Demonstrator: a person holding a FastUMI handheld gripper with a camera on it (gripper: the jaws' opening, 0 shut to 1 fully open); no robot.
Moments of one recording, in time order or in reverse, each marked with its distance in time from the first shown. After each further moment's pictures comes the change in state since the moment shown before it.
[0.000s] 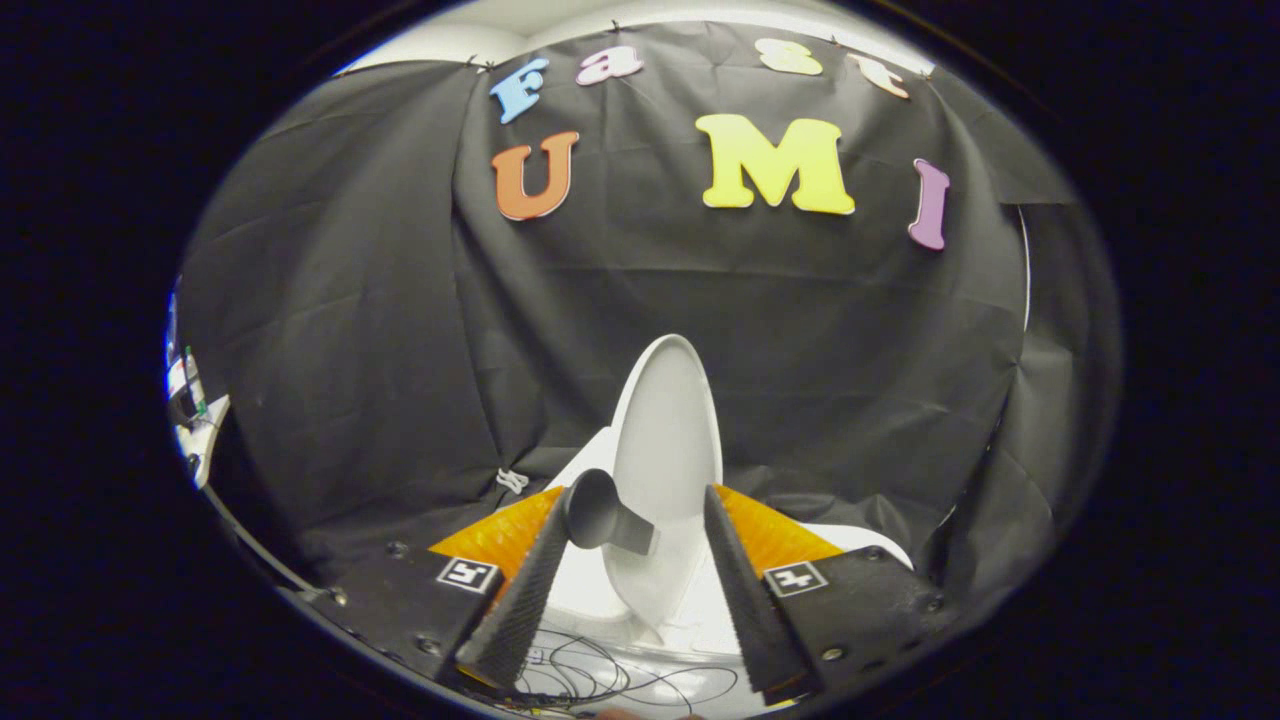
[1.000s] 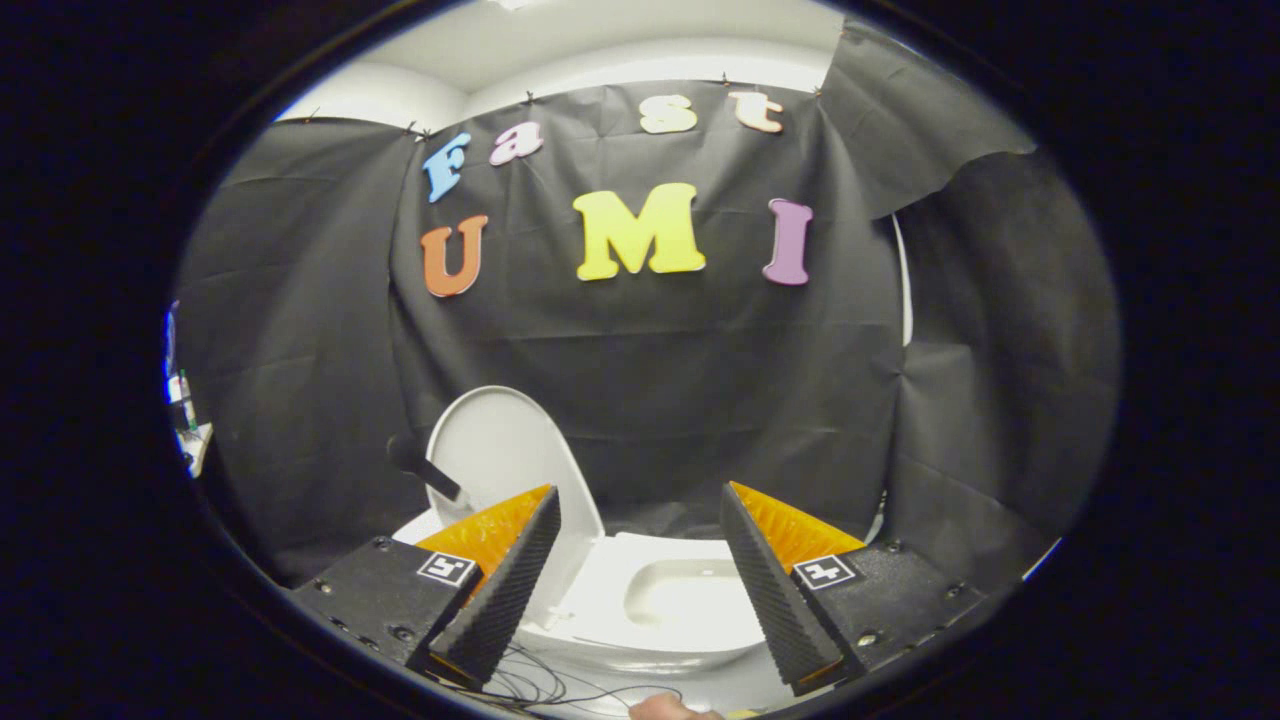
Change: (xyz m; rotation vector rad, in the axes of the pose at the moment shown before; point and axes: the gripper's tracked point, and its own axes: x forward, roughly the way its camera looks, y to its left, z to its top) arm -0.165 -0.199 -0.024 0.086 -0.218 -0.185
